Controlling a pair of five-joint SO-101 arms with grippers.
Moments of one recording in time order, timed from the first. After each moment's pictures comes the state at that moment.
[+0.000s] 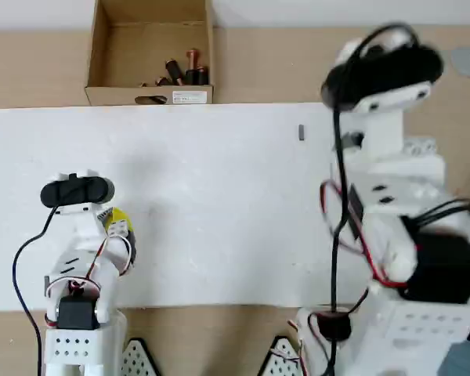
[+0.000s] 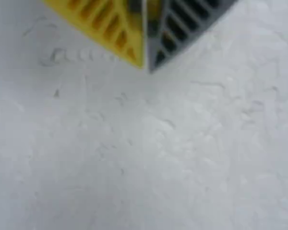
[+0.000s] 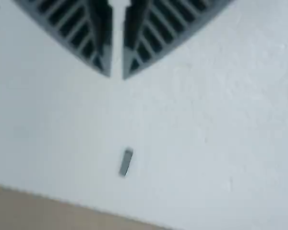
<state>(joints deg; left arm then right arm) -2.5 -103.8 96.4 51.4 -1.0 0.1 -45.4 -0.3 91.4 5.8</state>
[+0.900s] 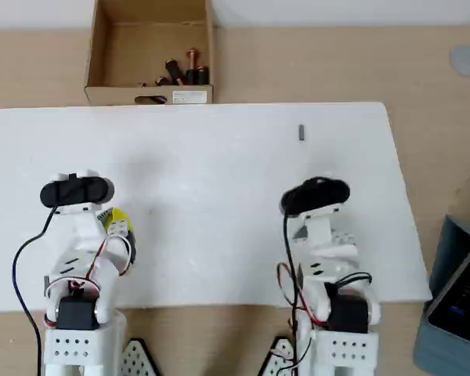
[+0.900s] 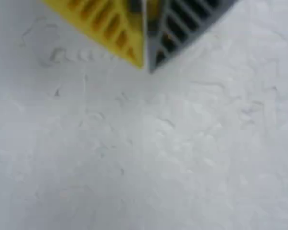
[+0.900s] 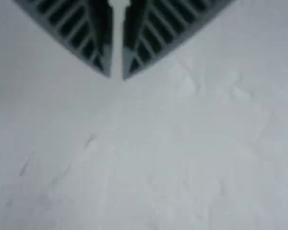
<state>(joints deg) -2.5 -103.8 96.4 51.4 -1.0 0.1 -103.3 93.1 66.4 5.8</state>
